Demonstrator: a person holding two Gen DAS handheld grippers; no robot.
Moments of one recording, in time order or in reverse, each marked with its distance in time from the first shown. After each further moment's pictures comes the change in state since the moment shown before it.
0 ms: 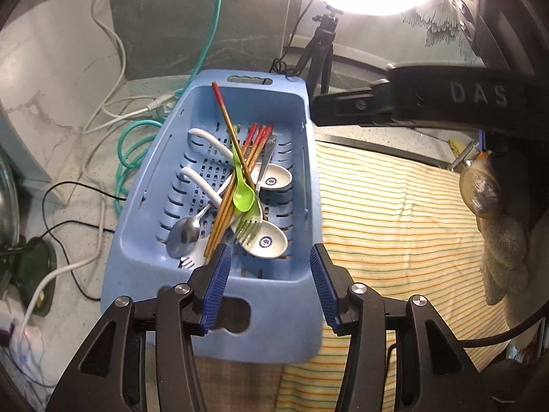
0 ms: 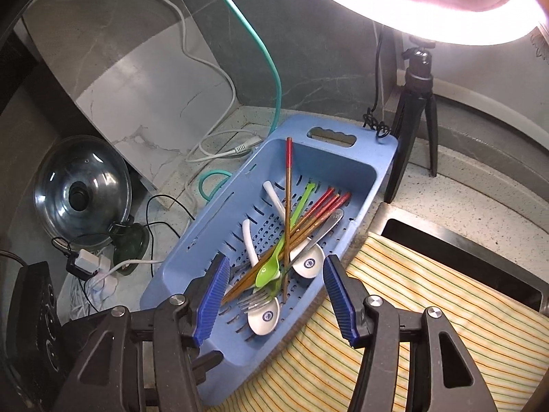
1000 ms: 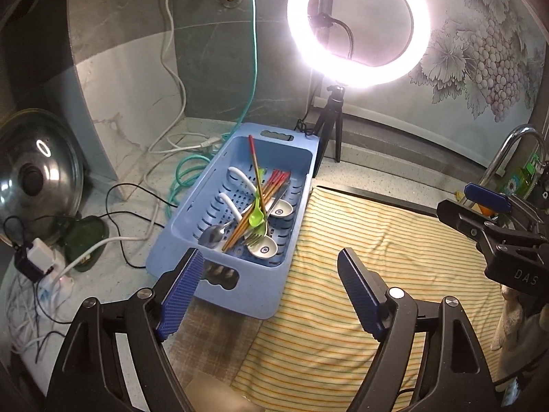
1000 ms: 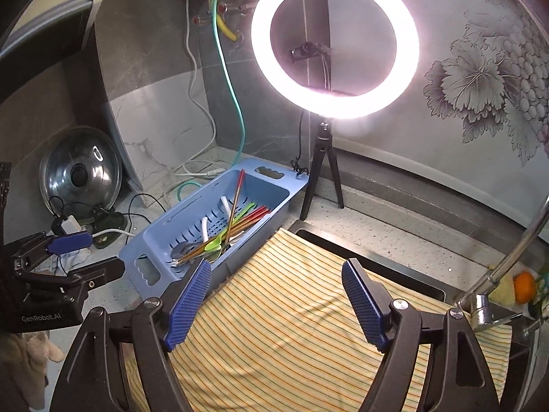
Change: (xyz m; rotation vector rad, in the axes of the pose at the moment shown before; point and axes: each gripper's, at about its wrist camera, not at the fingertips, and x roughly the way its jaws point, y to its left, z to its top) left arm -0.101 -0.048 -0.018 -0.142 -0.174 0.171; right arm -0.148 -0.014 -0.091 -0.149 -0.246 -0.190
